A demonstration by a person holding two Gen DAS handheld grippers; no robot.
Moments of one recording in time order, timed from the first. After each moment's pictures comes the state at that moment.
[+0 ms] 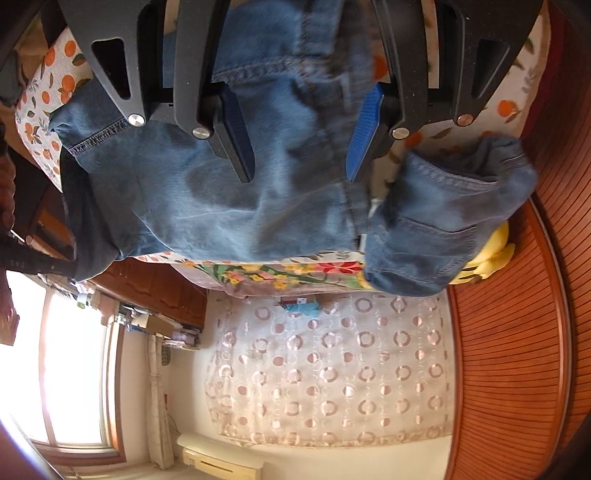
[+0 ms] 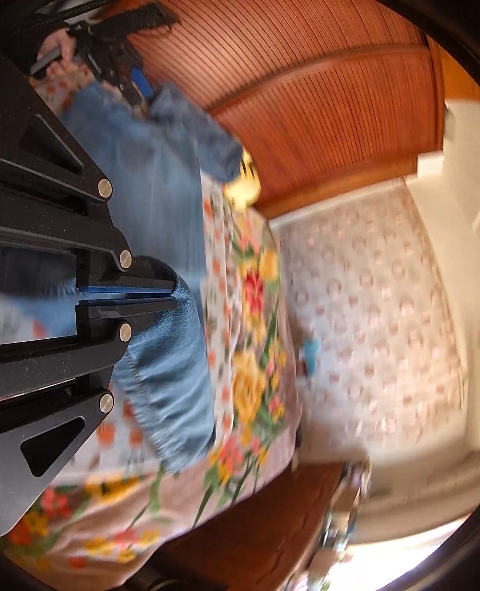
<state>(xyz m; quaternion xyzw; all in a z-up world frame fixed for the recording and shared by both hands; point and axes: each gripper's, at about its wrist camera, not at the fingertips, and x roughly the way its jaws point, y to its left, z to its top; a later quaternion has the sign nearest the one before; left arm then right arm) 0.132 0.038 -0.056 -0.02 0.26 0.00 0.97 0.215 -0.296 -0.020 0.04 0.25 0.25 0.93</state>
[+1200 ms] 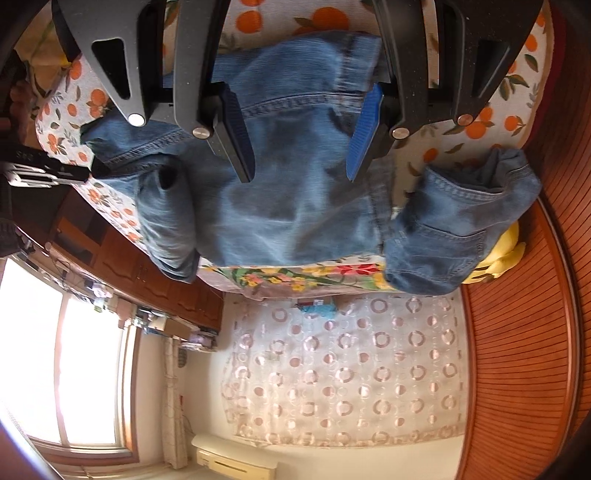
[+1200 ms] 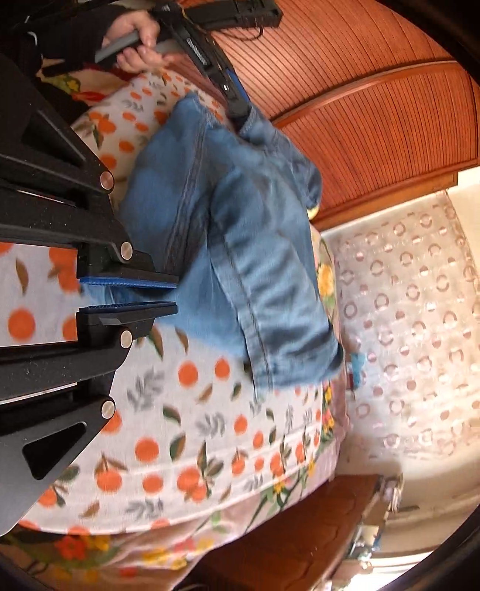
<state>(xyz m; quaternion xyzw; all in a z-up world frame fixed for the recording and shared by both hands) 0.118 0.010 -0.050 -0.02 0.27 -0.04 0.96 0.127 -0.271 -0.080 0.02 0.33 0.24 0.91</state>
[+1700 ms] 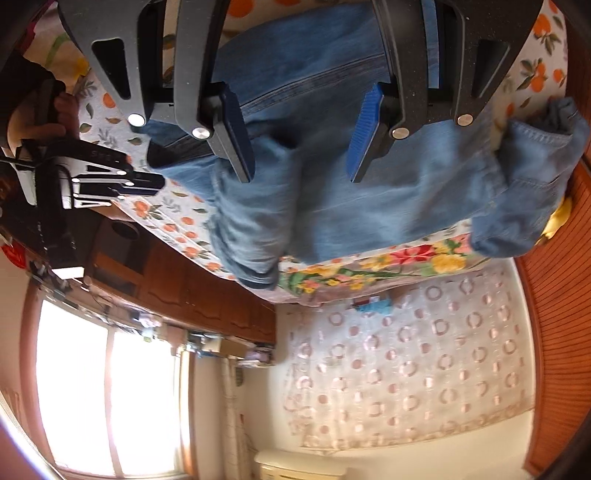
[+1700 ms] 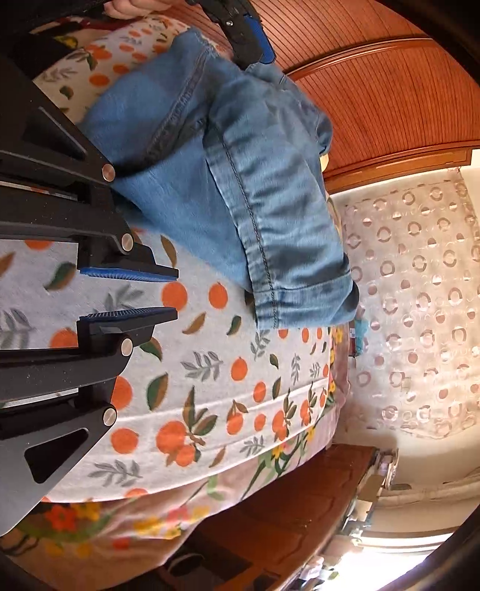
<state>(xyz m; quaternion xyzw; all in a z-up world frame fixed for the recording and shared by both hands) 0.147 -0.080 -0.041 0.04 0.28 -0.14 0.95 0.158 -0.262 -0.093 -0.02 0.33 0.18 0.93</state>
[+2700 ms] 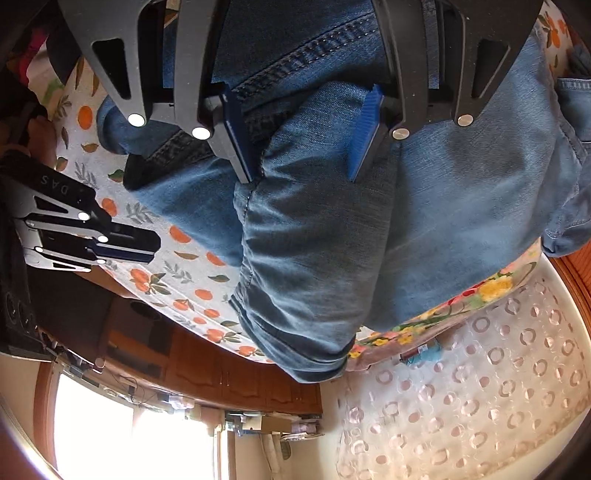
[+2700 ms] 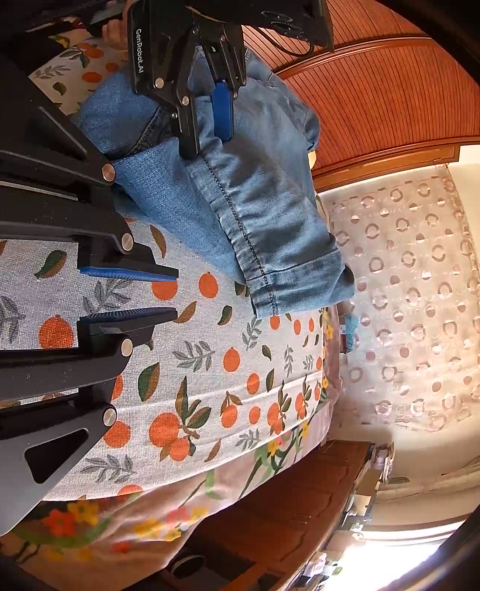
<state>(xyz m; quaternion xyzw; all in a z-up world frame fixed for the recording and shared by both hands) 0.204 -0.140 -0.086 0.12 0.40 -0.19 0.89 0.157 -0.283 -0.099 0.00 0.31 0.18 0.93</state>
